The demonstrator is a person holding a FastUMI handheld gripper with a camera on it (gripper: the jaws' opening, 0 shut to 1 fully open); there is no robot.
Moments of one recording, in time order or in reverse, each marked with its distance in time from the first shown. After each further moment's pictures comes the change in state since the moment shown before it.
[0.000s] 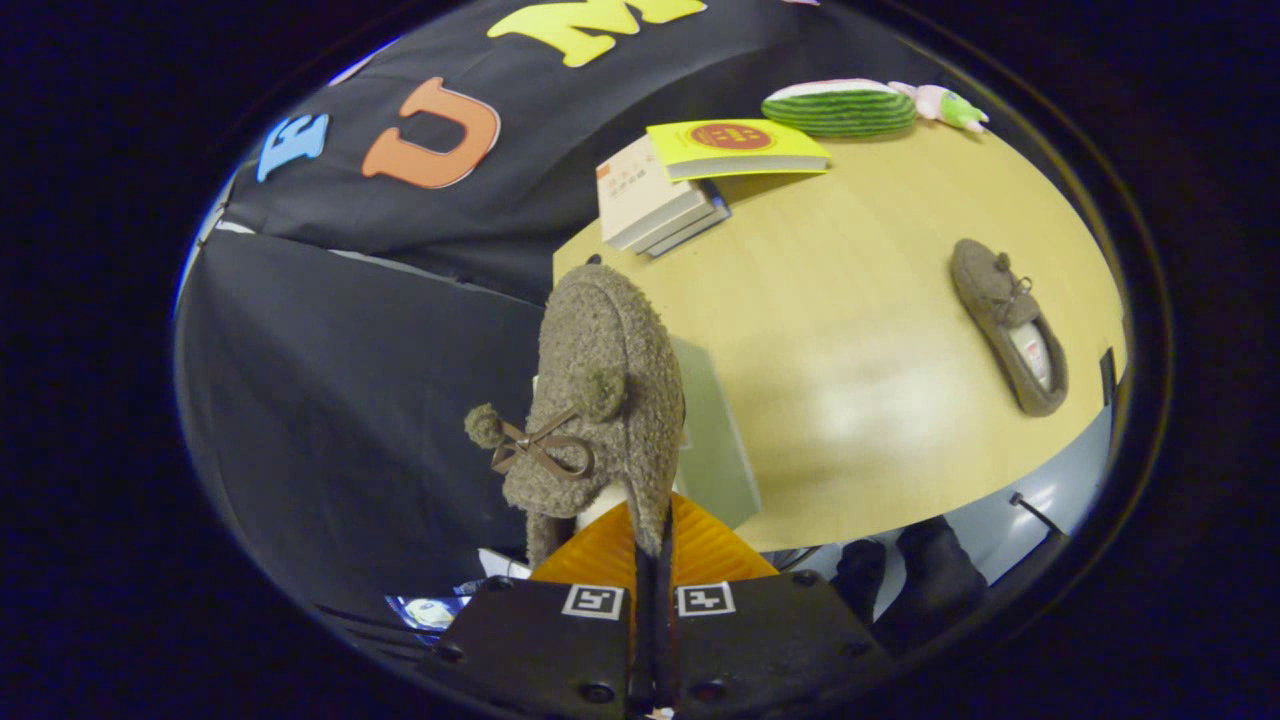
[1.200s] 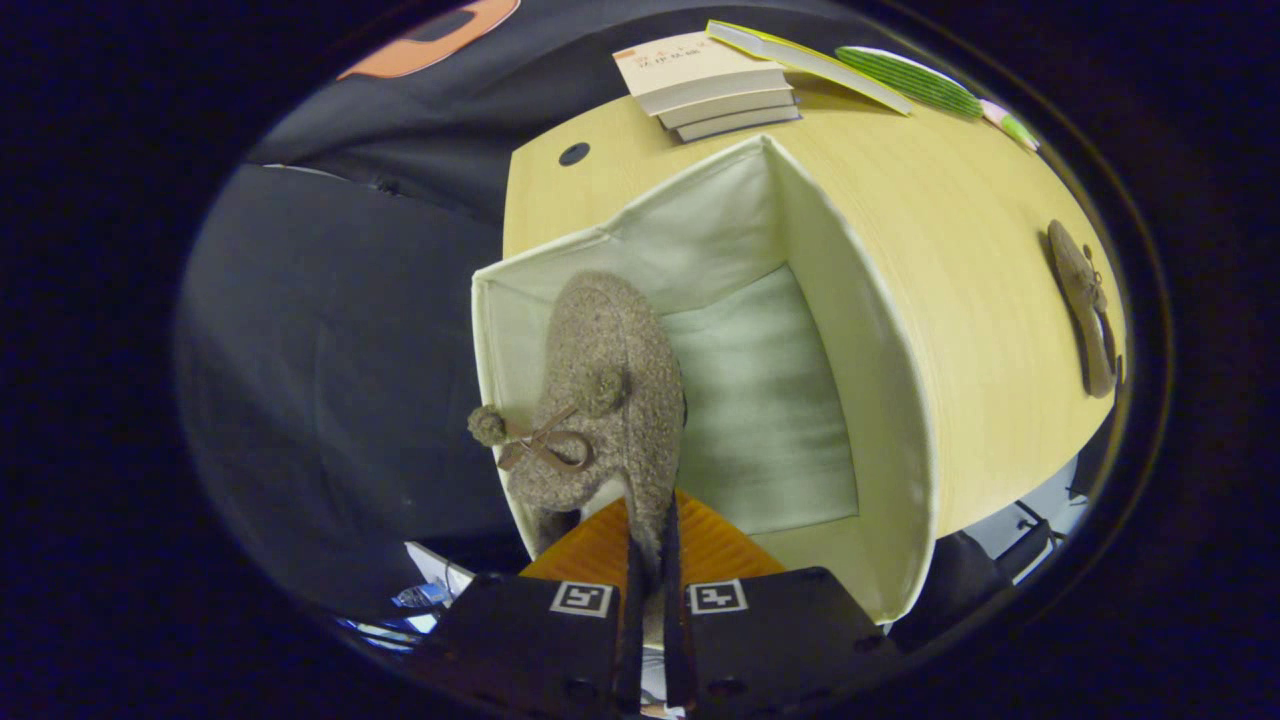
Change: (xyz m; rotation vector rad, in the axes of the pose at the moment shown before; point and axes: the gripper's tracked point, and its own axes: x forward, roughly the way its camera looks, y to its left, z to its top) arm 0.206 0.017 -0.043 -0.037 0.127 -0.264
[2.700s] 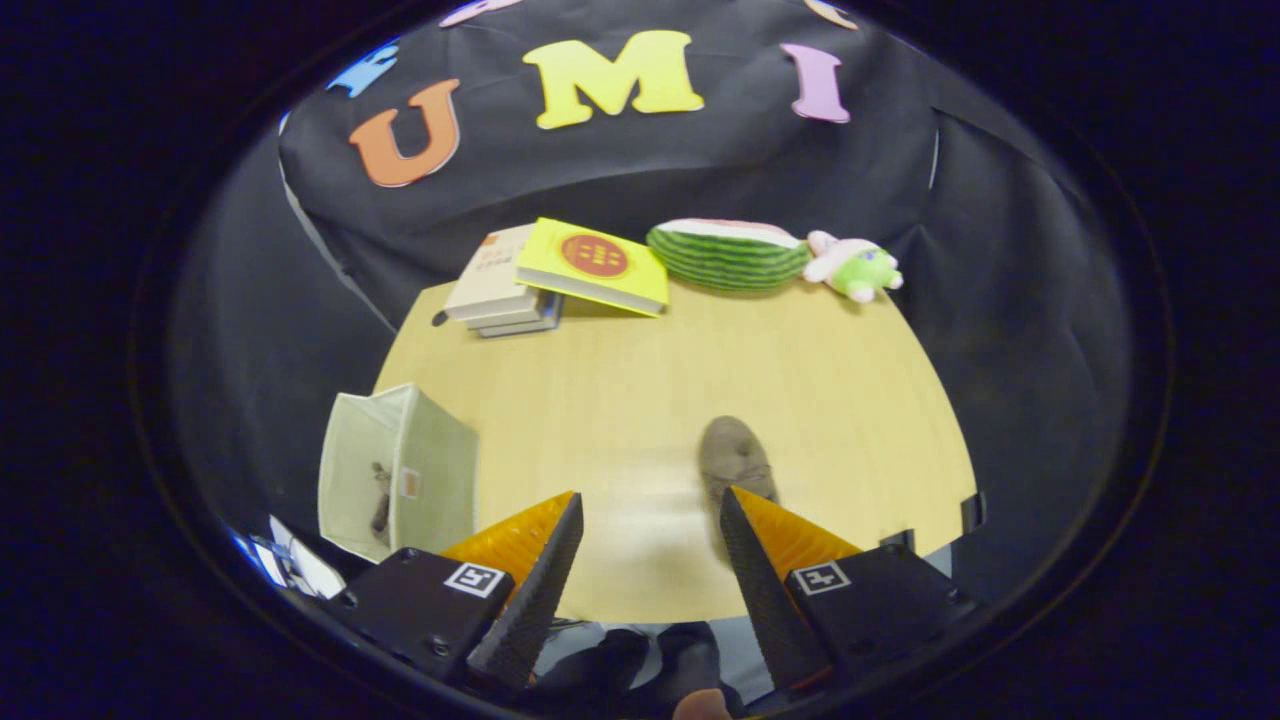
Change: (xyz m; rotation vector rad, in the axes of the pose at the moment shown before) arm -0.271 -0.361 0.122 -0.243 -0.451 -0.291
